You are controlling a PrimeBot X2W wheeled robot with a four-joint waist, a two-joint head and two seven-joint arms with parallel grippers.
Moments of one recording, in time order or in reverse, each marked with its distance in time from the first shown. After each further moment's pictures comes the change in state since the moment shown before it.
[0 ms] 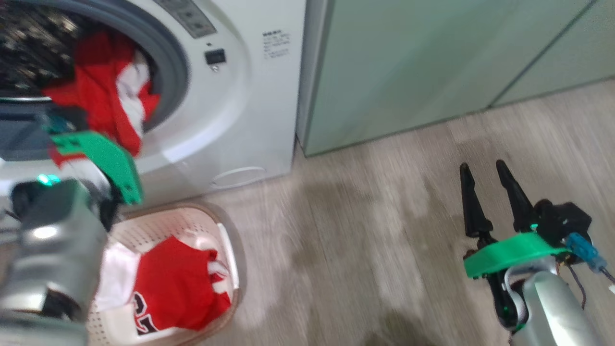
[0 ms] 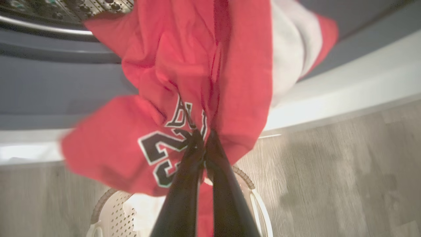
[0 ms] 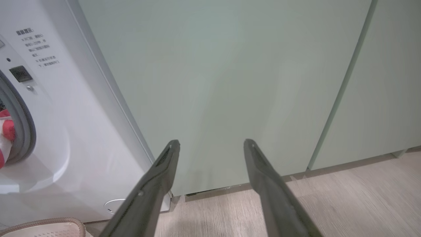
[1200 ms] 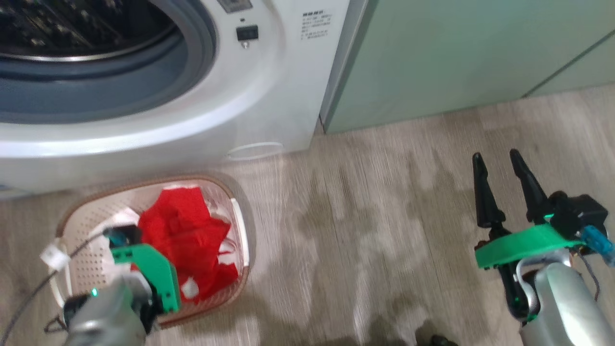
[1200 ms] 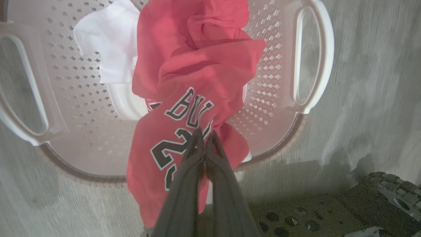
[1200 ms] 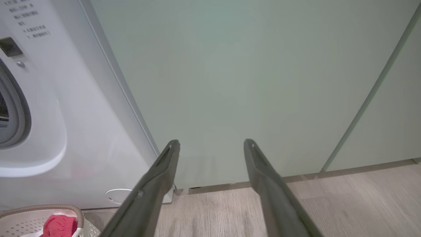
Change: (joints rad) left arm 0.339 -0.079 -0.064 0.000 -0.081 0.017 0.081; right arm -0.007 -0.030 -0.015 -0.027 0.003 0.000 0.000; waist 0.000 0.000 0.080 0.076
